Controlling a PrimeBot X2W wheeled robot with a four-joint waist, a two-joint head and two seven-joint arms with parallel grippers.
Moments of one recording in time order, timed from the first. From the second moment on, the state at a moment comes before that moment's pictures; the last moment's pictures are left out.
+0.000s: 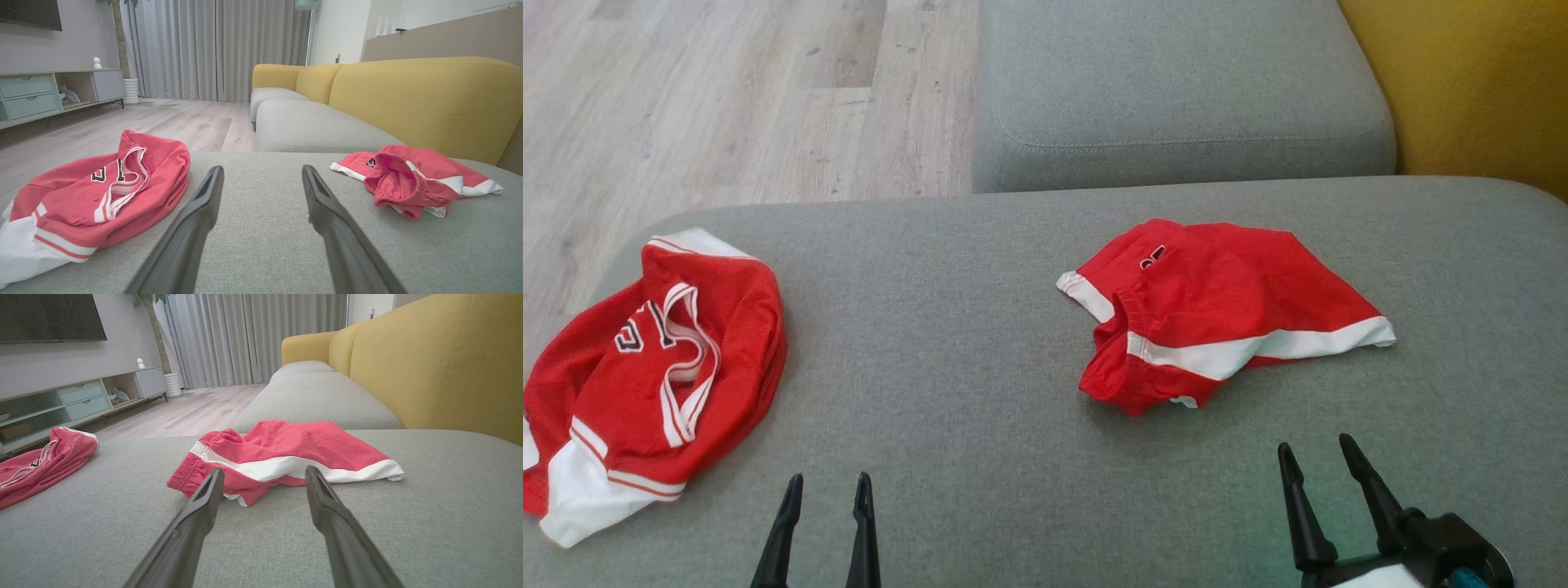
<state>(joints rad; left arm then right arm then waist) 0.27 0.06 -0.16 0.05 -0.14 0.01 -0.25 0.19 -0.04 0.10 0.19 0.11 0.13 -0.26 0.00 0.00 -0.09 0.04</state>
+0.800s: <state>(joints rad) 0.26 0.06 -0.17 0.06 -0.17 0.03 -0.25 0.19 -0.04 0.11 0.19 0.11 0.13 -0.26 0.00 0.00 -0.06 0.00</state>
